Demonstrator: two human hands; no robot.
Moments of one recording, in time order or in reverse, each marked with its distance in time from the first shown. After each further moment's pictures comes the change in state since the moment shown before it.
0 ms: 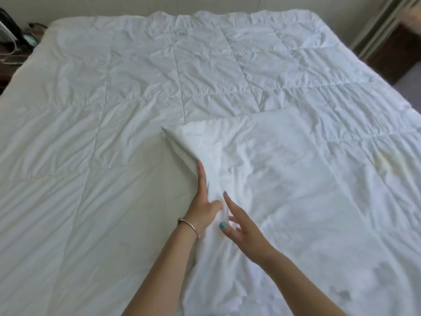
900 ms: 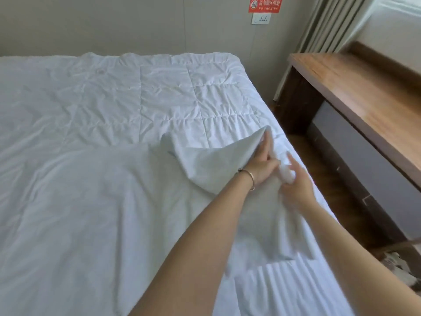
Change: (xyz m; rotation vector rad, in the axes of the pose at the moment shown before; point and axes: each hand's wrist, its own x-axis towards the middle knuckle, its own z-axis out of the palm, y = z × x) left_hand 0.154 0.266 0.582 0.325 -0.259 0.301; right_hand -0.153 0.132 -0.613 -0.265 0.753 0.061
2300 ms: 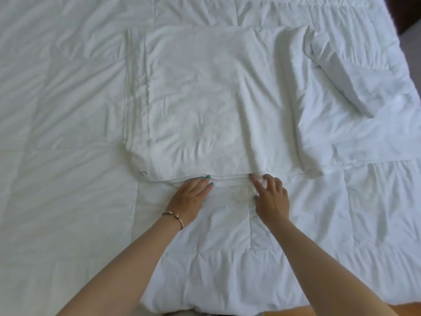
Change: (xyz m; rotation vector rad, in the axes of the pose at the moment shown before) left_hand -0.528 -0.378 -0.158 0.861 -0.071 0.002; right_hand -0.394 -0.061 0.320 -0.823 -0.362 -0.241
